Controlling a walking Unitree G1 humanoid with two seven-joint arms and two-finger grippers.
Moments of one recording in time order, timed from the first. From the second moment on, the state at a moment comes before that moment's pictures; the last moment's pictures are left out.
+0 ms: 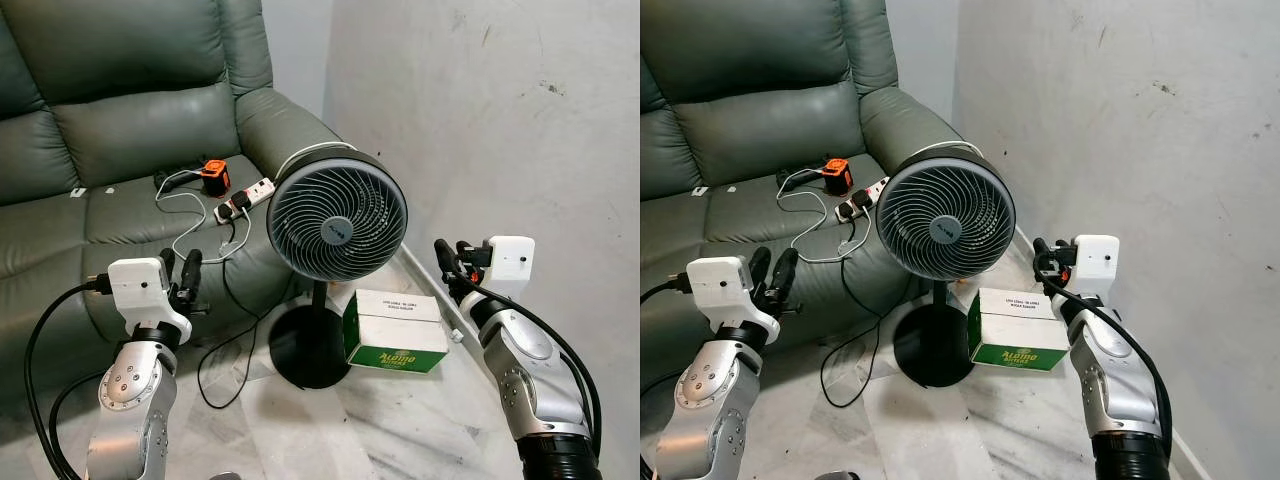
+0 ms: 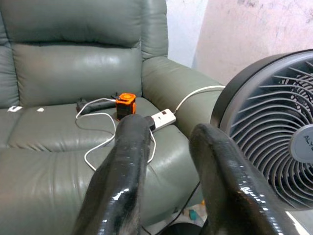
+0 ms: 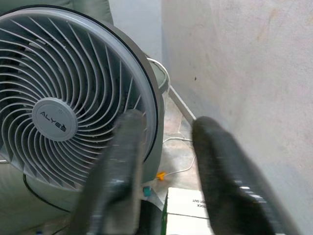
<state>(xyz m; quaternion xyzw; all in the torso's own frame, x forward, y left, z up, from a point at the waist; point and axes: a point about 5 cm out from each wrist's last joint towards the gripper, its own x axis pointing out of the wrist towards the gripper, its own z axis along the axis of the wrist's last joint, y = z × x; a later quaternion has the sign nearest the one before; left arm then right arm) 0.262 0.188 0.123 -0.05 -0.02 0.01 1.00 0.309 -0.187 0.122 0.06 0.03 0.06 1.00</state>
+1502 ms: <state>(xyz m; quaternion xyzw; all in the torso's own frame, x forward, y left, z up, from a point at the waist) 0.261 0.181 0.118 -0.06 -0.01 0.00 1.00 0.319 -0.179 0.119 0.05 0.03 0.06 1.00</state>
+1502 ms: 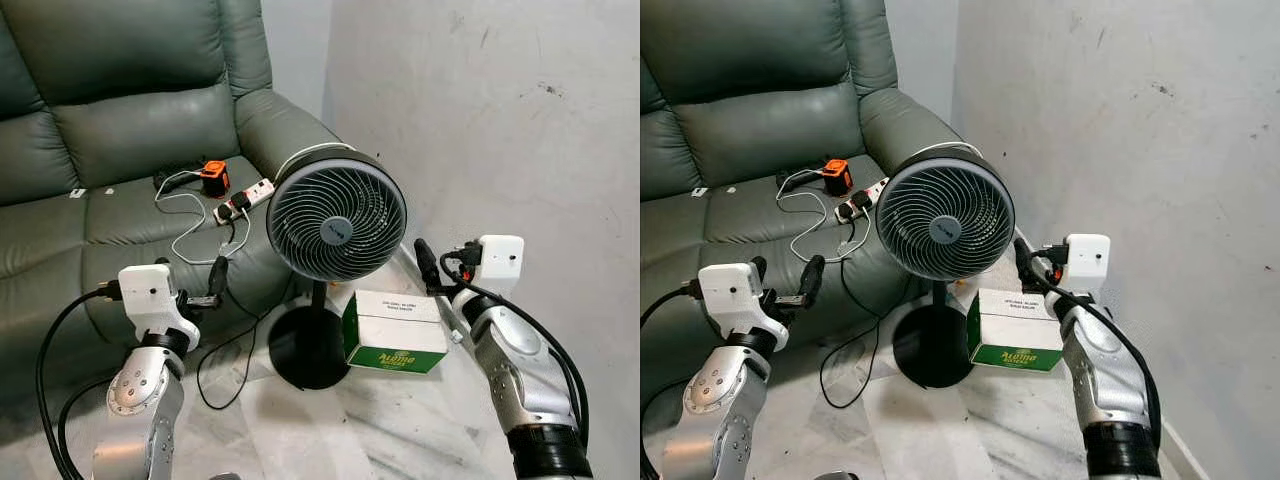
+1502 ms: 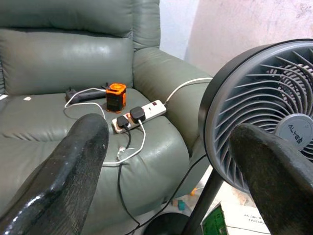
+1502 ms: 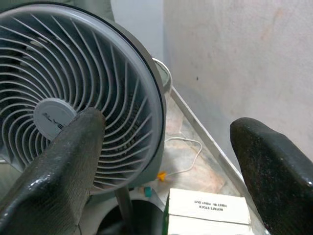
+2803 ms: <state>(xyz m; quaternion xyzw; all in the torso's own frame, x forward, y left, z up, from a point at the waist) 0.265 0.173 0.102 -0.05 0.07 -0.02 1.00 0.313 -0.181 0.108 0.07 0.05 0.05 1.00</state>
